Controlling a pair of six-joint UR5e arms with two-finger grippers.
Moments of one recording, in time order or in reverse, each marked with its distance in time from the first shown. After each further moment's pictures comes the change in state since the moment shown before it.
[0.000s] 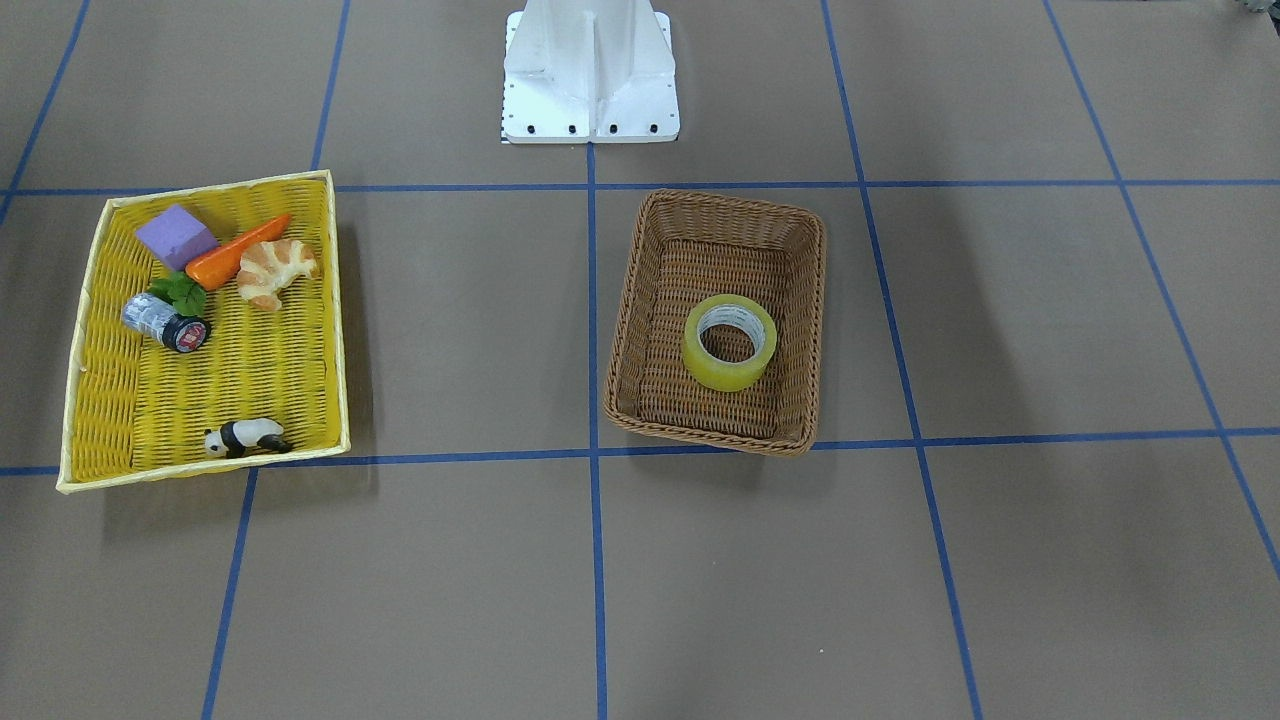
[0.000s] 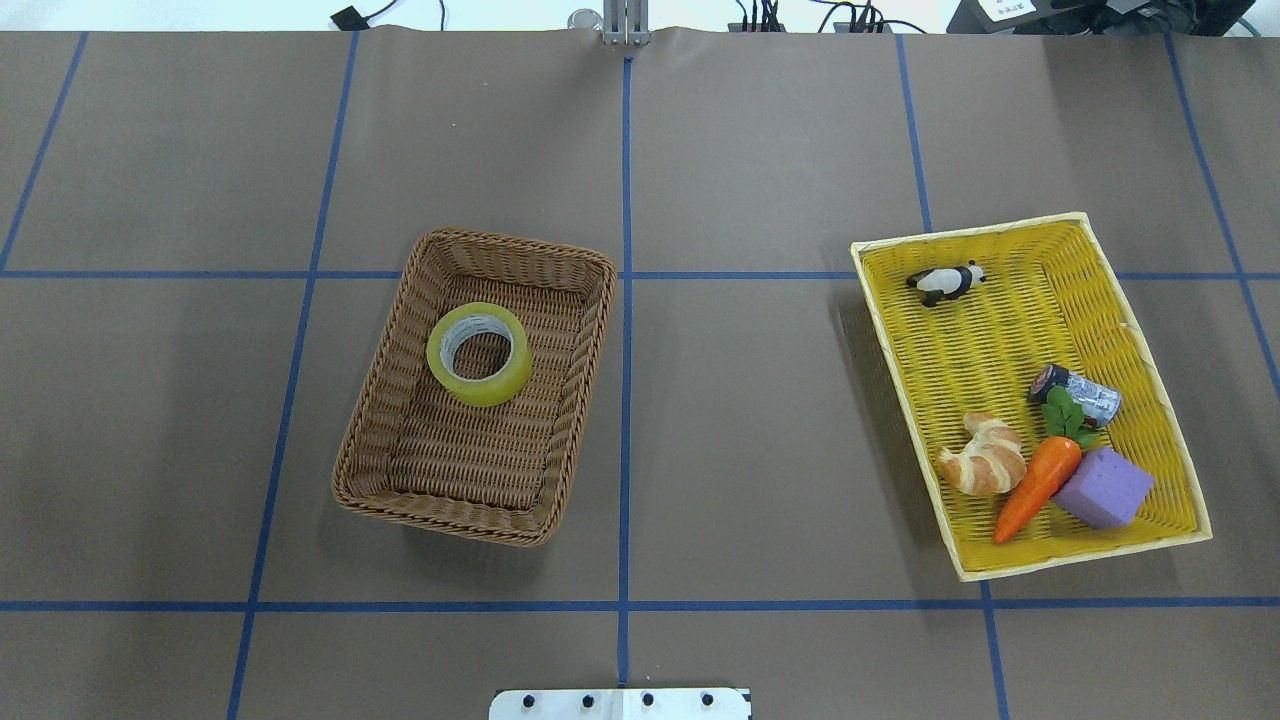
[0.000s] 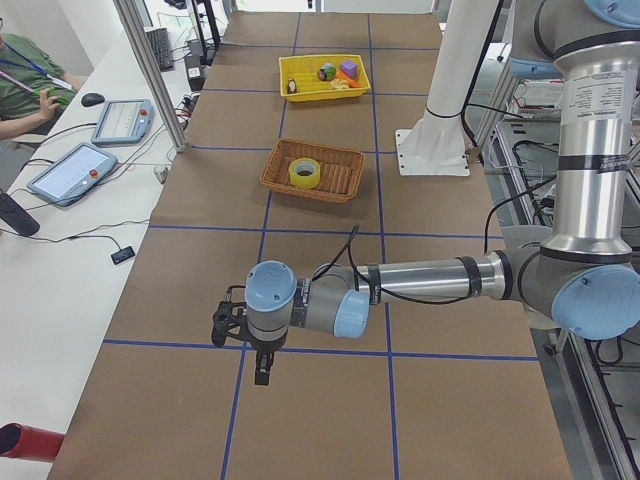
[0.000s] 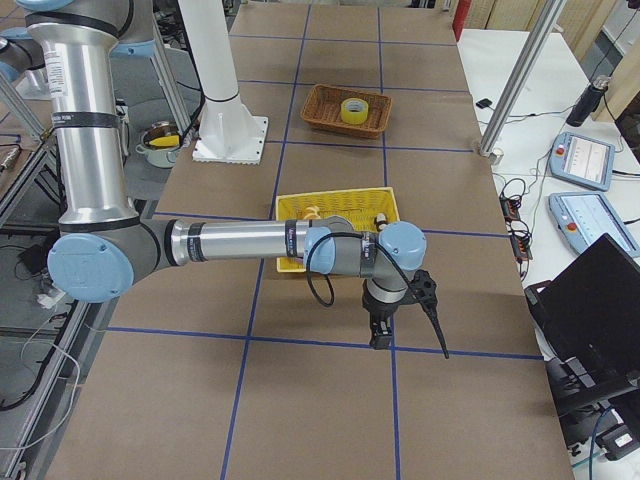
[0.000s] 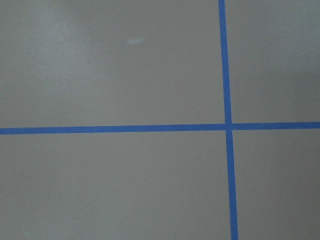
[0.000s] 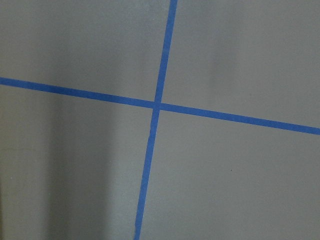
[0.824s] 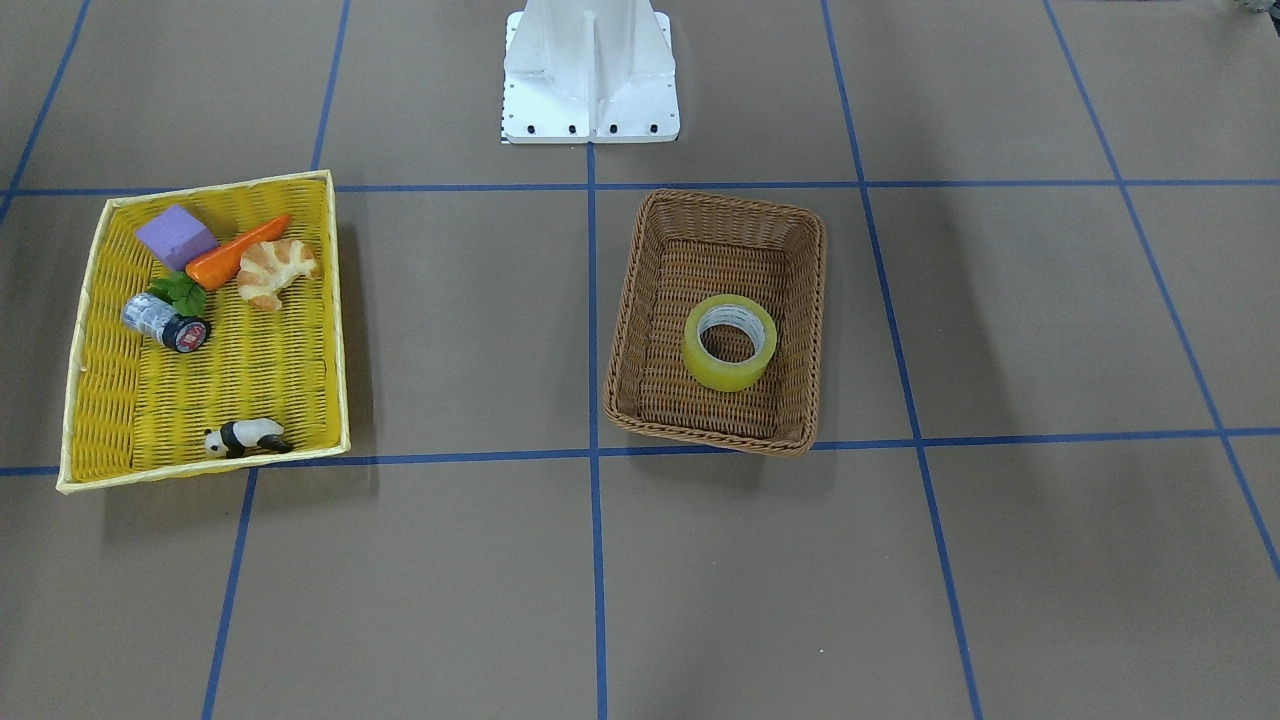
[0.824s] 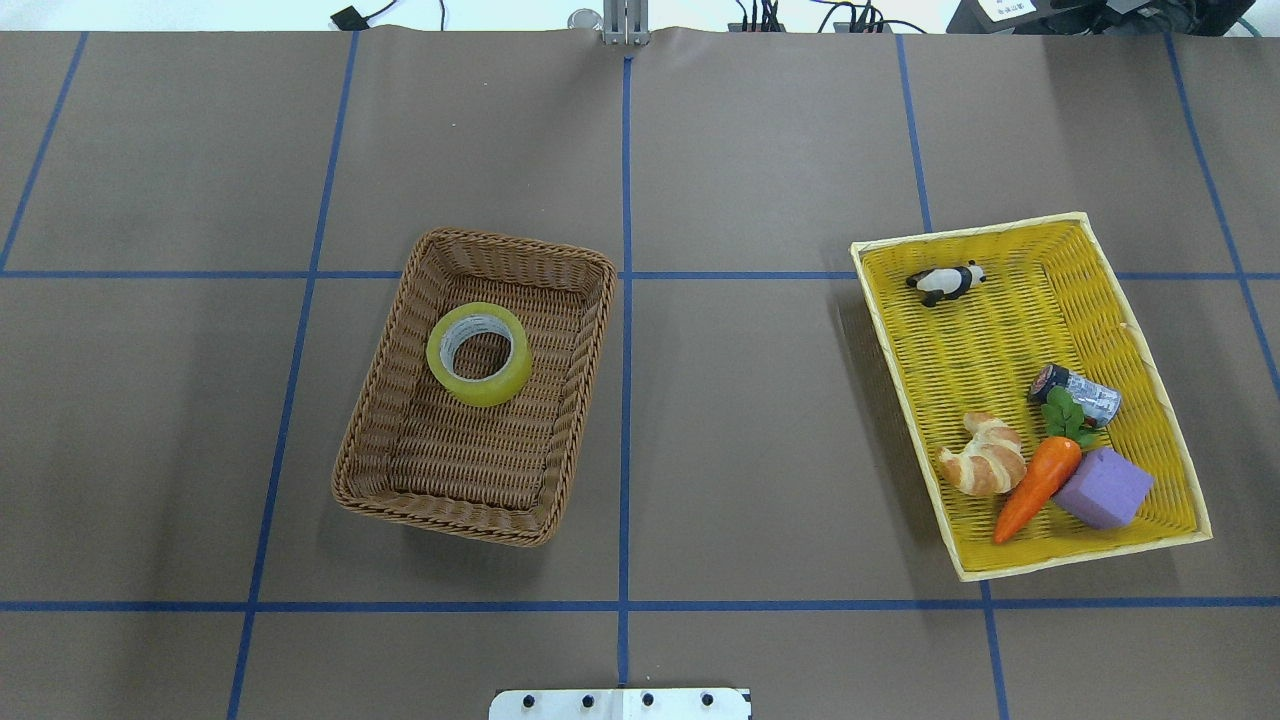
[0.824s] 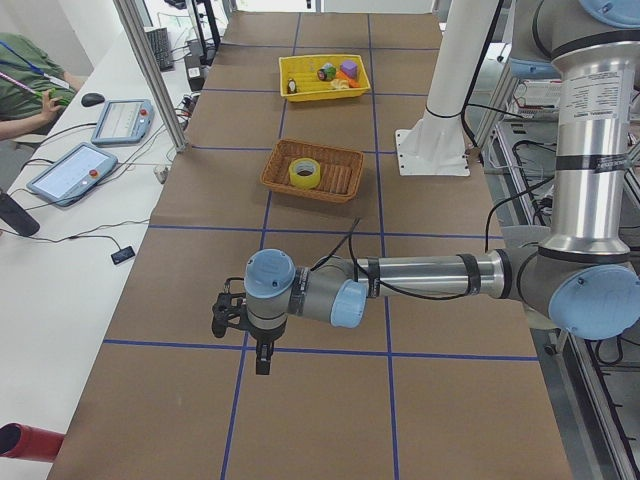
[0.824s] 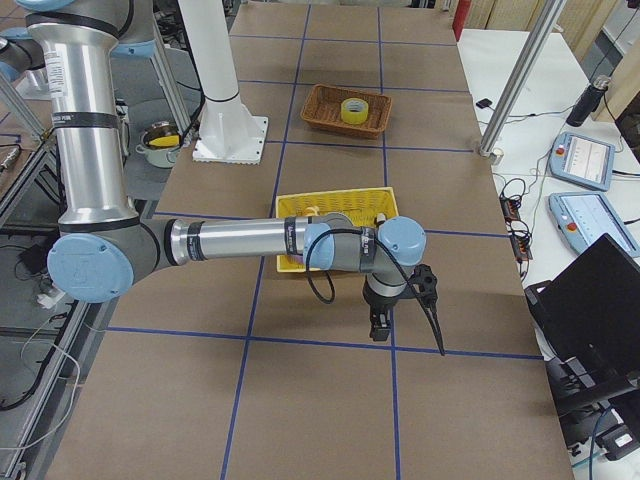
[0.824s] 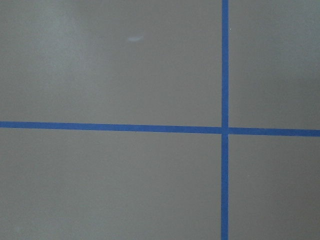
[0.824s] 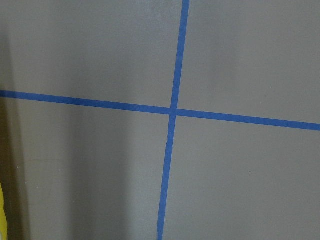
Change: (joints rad) left arm 0.022 0.006 -0.066 0.043 0.004 -0.061; right arm -0.001 -0.001 0.016 0.000 0.038 0.060
